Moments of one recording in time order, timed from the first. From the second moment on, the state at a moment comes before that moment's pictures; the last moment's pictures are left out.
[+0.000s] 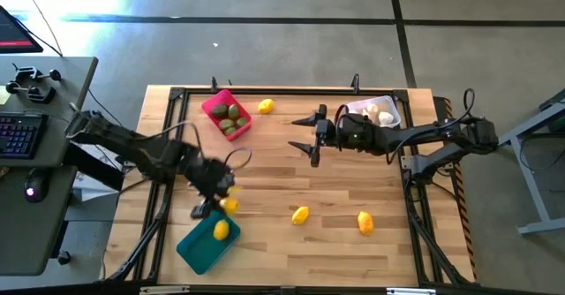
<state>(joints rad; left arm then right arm) -0.28 1.17 0.93 -0.71 0.29 -0.25 -0.10 1.39 0.80 0.49 0.06 -0.13</state>
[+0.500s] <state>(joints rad) -0.80 1.27 0.93 -0.76 0.11 -0.77 -0.10 1.40 0.80 0.47 0.06 -0.14</state>
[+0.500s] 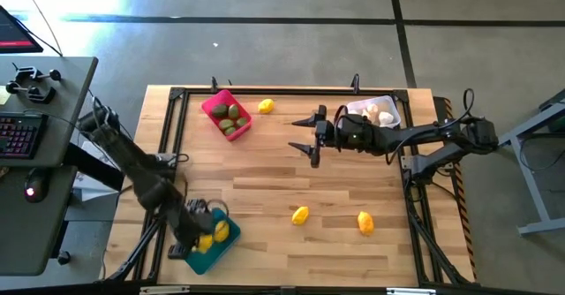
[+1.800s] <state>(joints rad) -0.81 1.44 0.99 -0.94 0.23 -0.70 -0.10 1.40 0.80 0.44 0.06 -0.18</state>
